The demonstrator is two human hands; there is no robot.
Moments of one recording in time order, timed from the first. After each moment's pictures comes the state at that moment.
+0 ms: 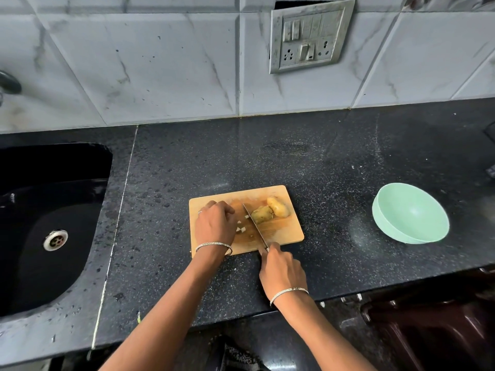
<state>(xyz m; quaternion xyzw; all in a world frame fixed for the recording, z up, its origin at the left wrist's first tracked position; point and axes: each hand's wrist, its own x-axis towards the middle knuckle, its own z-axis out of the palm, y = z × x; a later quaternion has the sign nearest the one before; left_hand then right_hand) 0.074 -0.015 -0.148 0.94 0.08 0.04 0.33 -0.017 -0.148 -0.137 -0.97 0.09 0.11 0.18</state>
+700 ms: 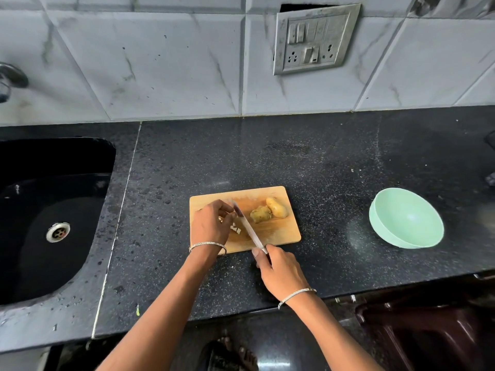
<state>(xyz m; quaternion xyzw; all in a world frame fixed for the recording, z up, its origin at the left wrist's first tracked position) 0.063 -0.009 -0.131 0.92 0.09 0.03 0.38 -0.016 -0.167 -0.129 -0.93 0.04 0.16 0.32</state>
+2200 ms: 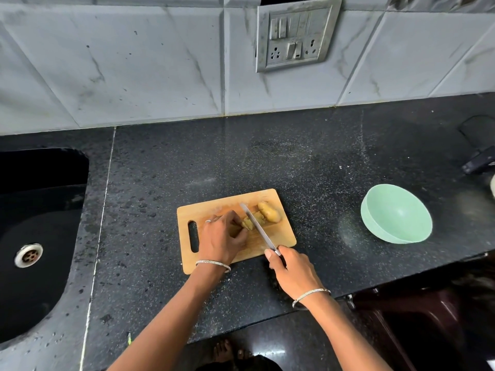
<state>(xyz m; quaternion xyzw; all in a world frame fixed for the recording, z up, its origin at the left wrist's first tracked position) 0.074 -0.025 -0.162 0.93 -0.05 0.02 0.36 -0.003 -0.194 -0.138 -0.93 0.11 0.15 0.30</state>
